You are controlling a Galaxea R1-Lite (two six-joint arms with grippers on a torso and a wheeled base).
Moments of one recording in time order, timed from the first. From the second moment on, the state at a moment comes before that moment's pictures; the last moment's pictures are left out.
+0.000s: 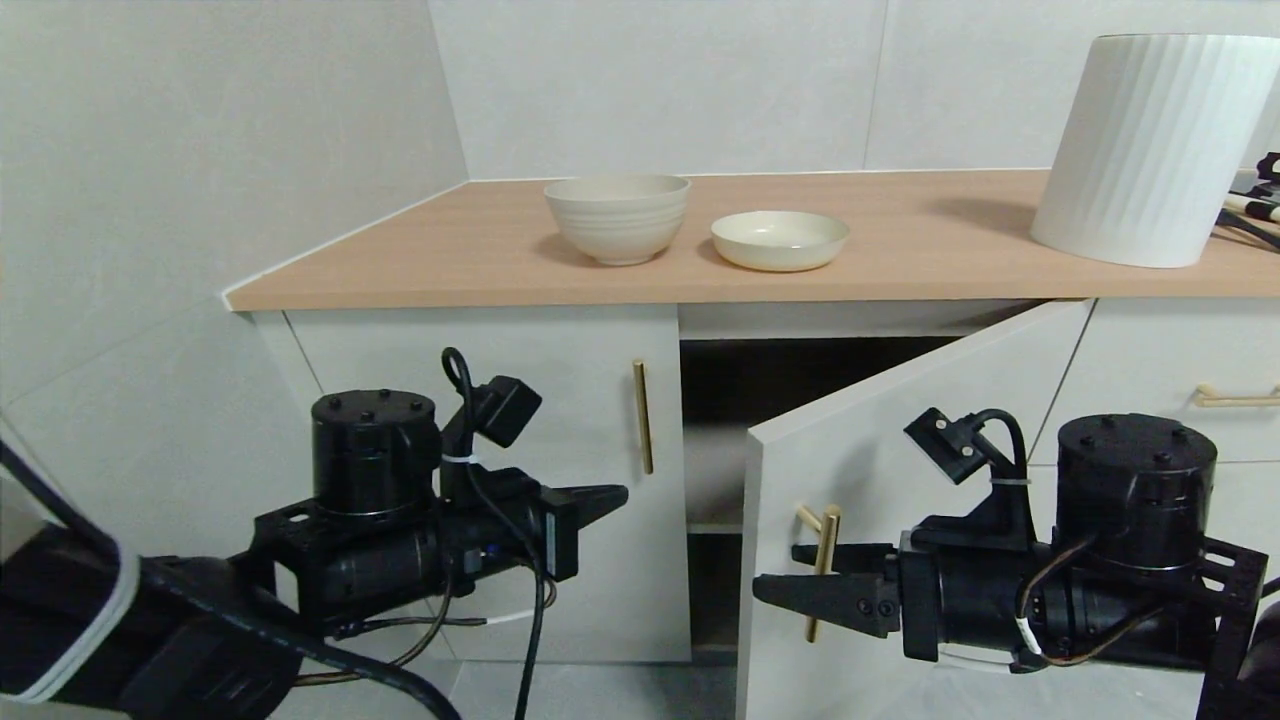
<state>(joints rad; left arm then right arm) -0.47 1.81 -0.59 -0.90 -0.38 -0.21 0.69 1.71 -0.48 -0.95 0.59 0.54</state>
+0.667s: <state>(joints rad) -0.66 2.21 -0.74 -1.38 -0.36 -0.24 0.69 1.72 -0.46 -0.99 0.59 0.54</state>
